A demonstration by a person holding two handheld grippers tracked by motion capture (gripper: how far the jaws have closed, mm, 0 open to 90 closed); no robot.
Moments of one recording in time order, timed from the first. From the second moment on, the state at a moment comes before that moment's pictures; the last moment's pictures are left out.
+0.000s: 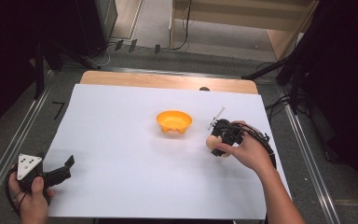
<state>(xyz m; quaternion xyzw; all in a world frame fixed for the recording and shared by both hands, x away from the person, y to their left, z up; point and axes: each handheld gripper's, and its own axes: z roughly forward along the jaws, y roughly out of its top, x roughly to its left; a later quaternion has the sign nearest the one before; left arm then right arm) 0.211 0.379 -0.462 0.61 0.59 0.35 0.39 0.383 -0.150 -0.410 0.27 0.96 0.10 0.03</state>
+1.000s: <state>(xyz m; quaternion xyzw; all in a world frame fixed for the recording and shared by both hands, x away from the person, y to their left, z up) 0.211 0.379 -0.462 0.62 0.59 0.35 0.39 0.418 -0.120 -0.371 0.16 0.98 0.14 0.05</state>
